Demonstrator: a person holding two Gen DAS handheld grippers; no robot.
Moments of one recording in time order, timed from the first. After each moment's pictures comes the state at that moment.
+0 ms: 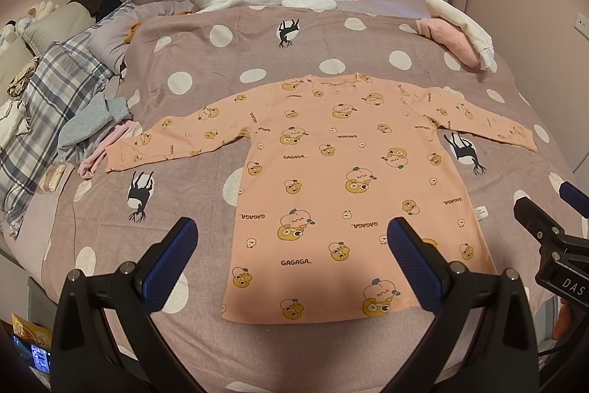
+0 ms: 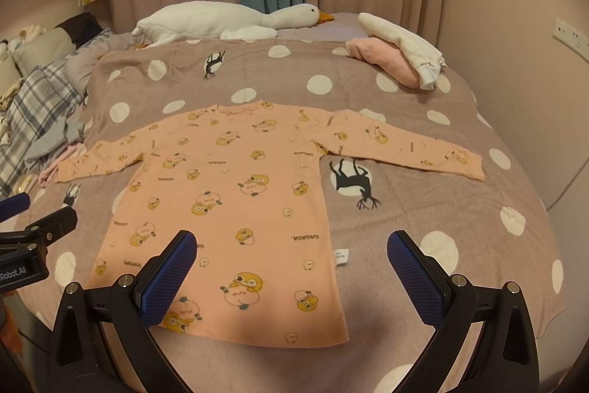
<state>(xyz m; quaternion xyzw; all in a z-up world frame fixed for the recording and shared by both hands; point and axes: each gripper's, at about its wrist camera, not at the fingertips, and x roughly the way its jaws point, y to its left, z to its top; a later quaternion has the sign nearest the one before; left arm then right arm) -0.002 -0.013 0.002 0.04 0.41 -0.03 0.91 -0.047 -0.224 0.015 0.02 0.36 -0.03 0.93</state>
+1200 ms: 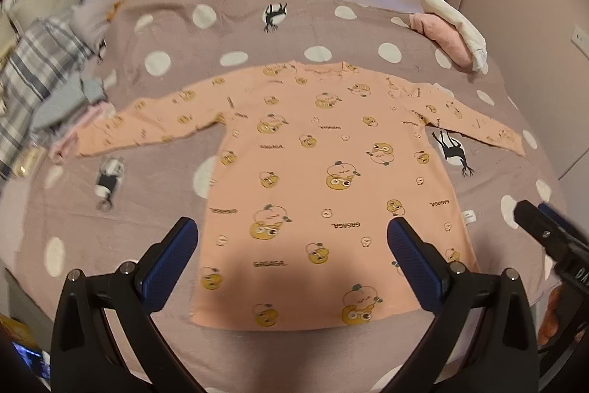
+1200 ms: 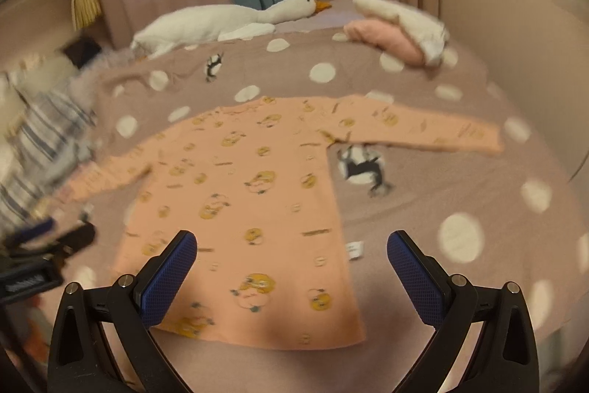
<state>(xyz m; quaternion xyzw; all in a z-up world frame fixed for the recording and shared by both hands) 0.023 -0.013 -0.022 -0.01 0.44 -0.07 0.90 -0.041 -0.268 -0.009 0.15 0.37 0.02 0.92</state>
